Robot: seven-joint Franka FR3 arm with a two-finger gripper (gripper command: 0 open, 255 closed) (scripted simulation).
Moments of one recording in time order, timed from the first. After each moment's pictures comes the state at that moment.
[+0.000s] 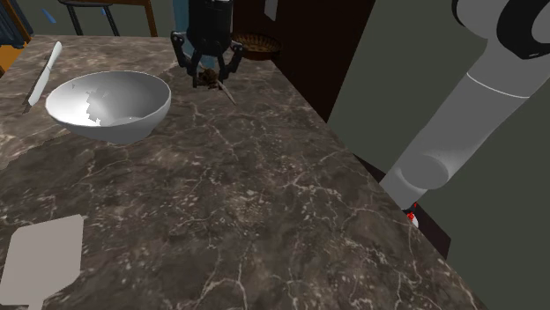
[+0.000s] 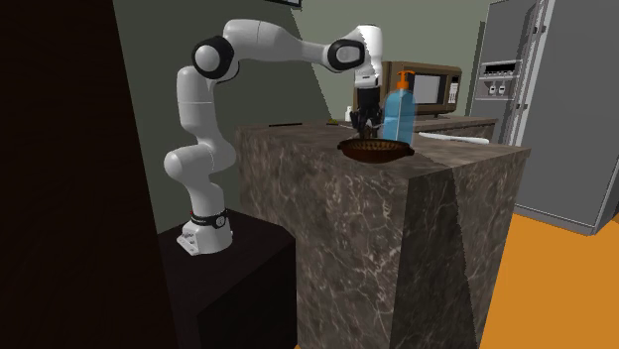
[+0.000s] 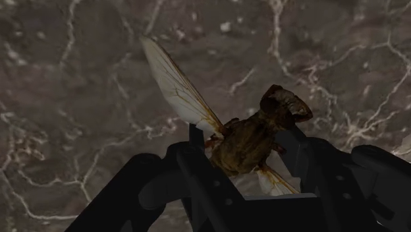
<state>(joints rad) -0.01 0.01 0.61 -1.72 0.07 1.80 1.16</state>
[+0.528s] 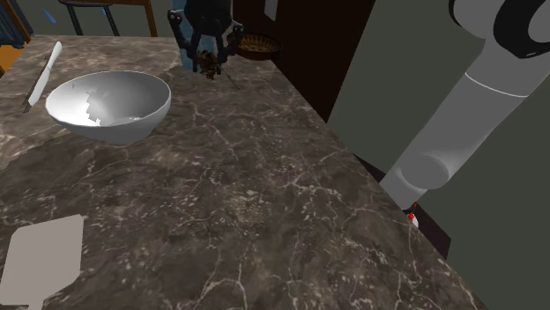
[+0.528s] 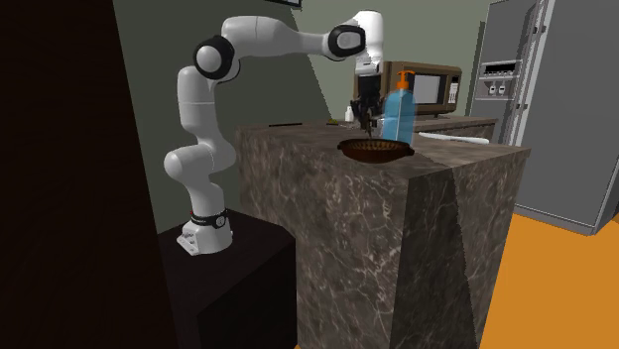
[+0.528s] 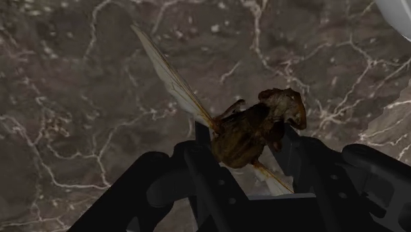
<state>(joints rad) -0.01 0.02 0.62 -1.61 0.06 1.70 1.17</state>
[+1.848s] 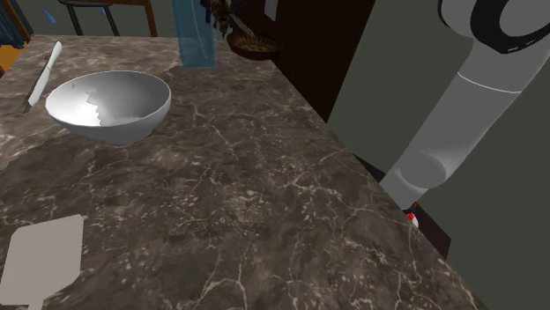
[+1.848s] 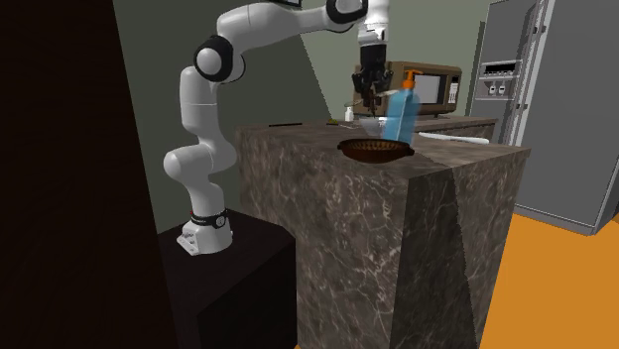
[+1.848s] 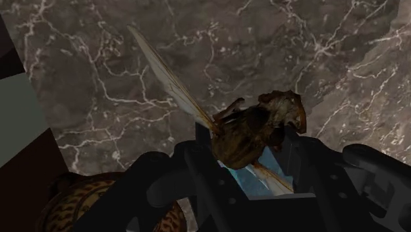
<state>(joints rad) -0.06 0.08 0.58 -1.33 0.03 1.47 1.09</state>
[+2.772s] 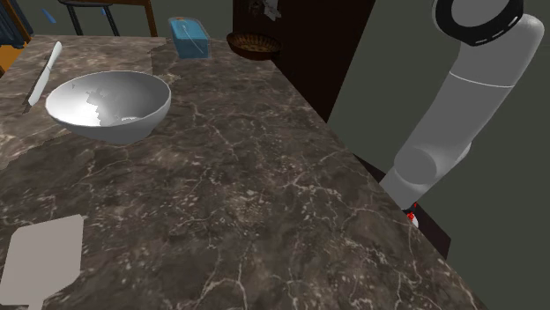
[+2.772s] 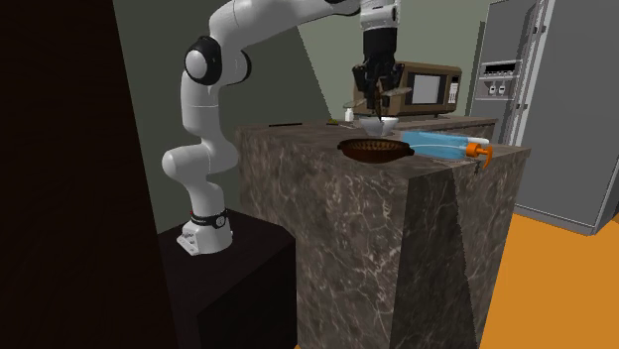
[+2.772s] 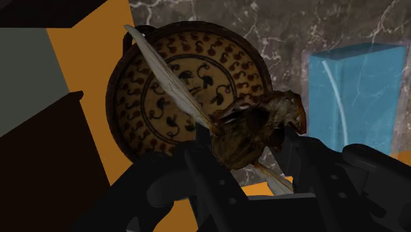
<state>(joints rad) -0.23 0.16 0.44 -1.22 0.03 1.41 0.79</state>
